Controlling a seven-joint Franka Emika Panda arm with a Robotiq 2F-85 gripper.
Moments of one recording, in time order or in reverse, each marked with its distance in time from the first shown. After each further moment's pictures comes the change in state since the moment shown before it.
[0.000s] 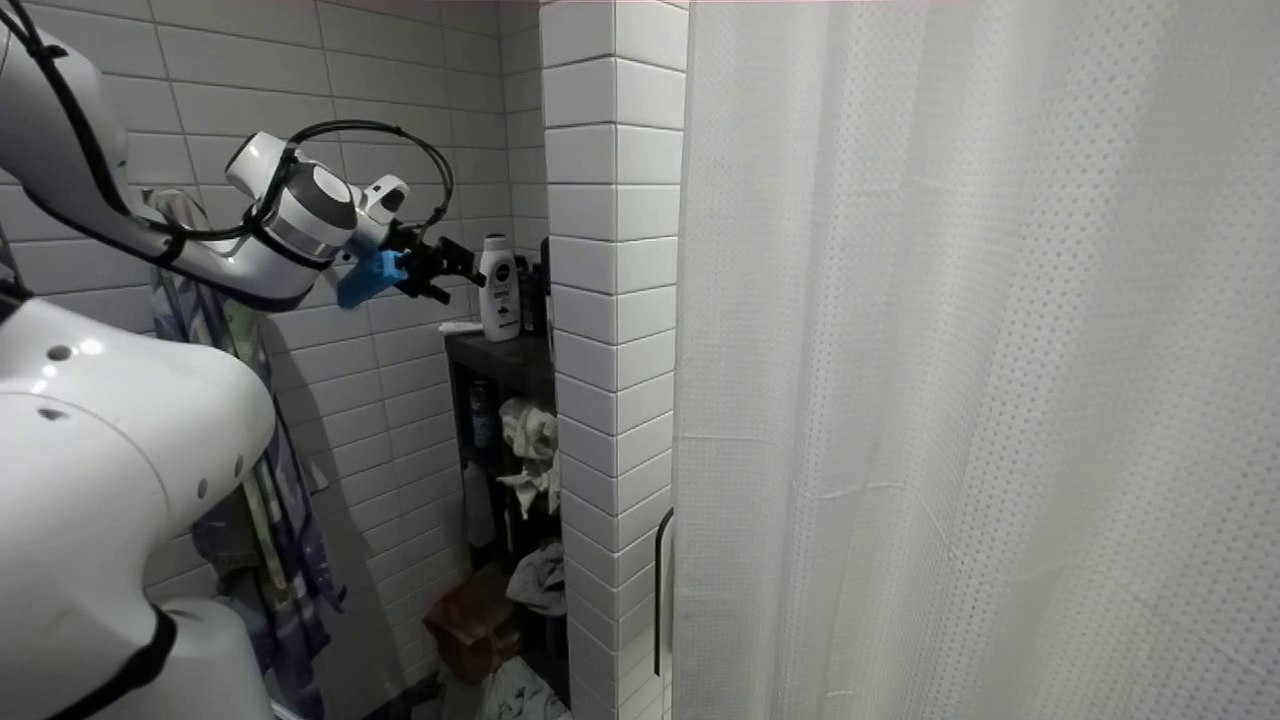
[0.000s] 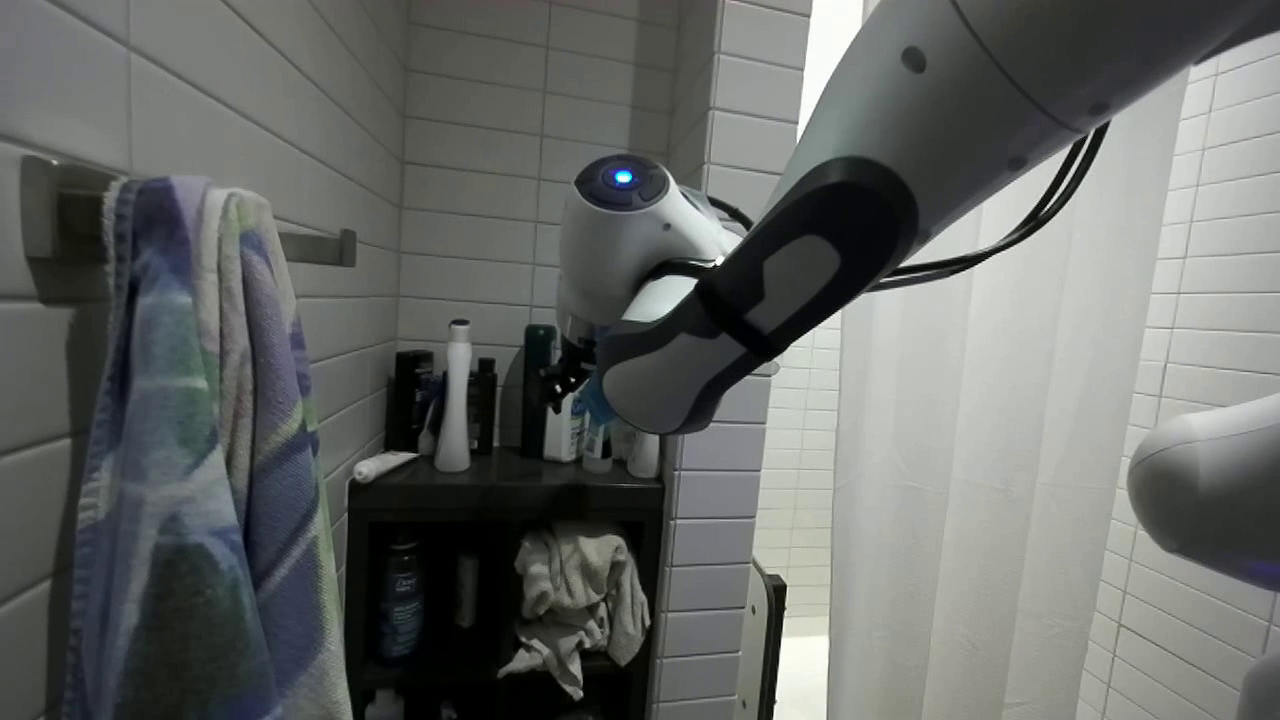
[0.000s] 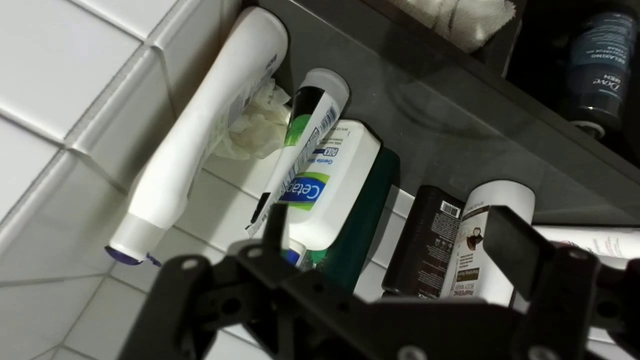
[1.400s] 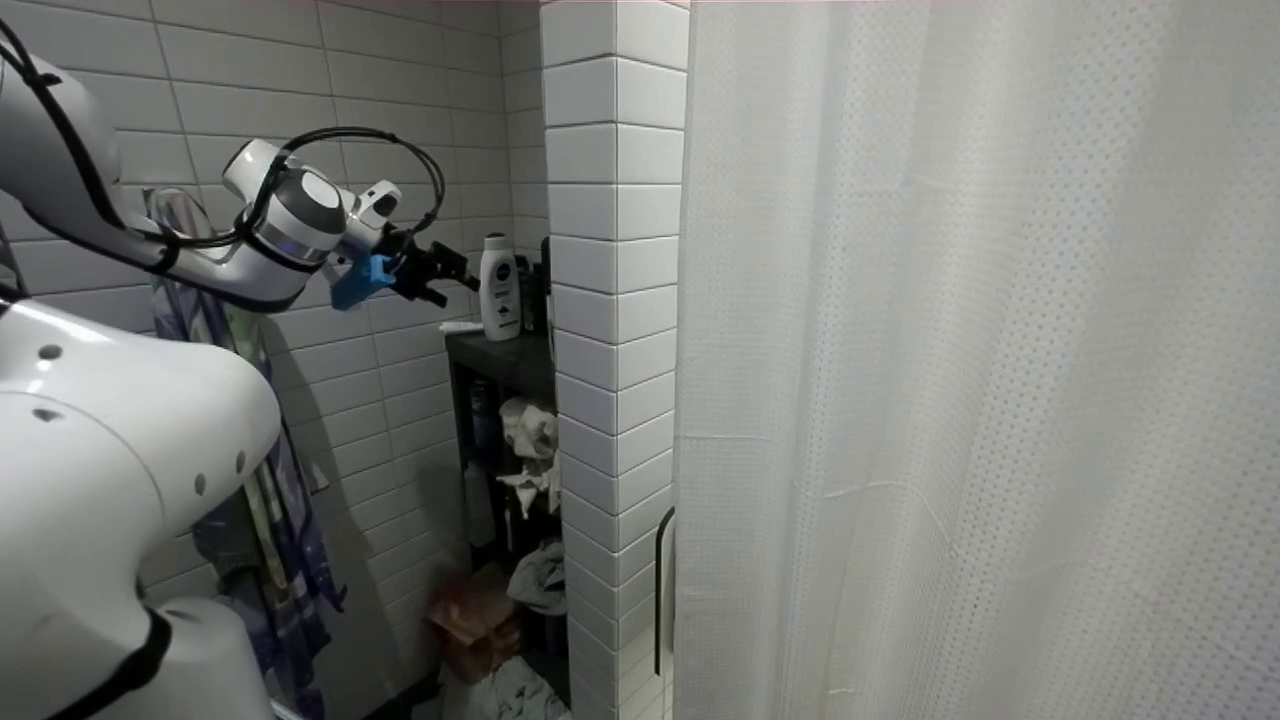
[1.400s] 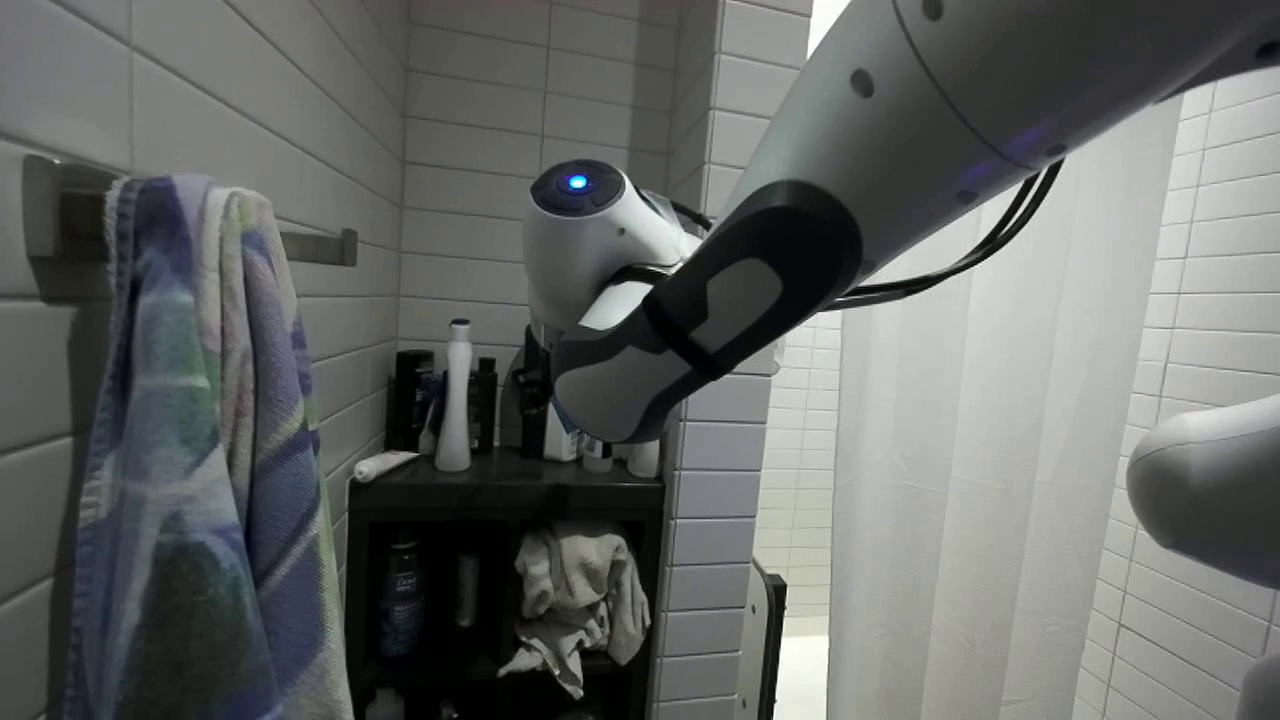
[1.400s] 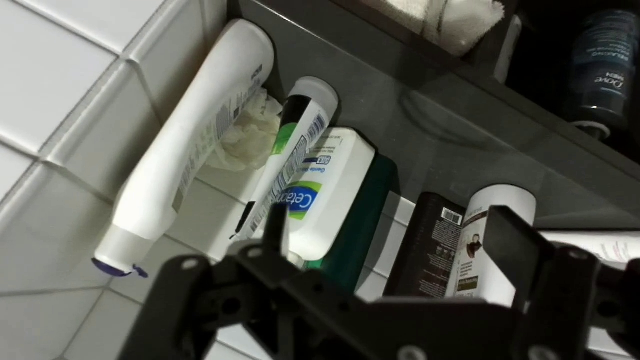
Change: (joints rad) arm -0.058 -0.078 0.066 0.082 0.107 -0.091 0.003
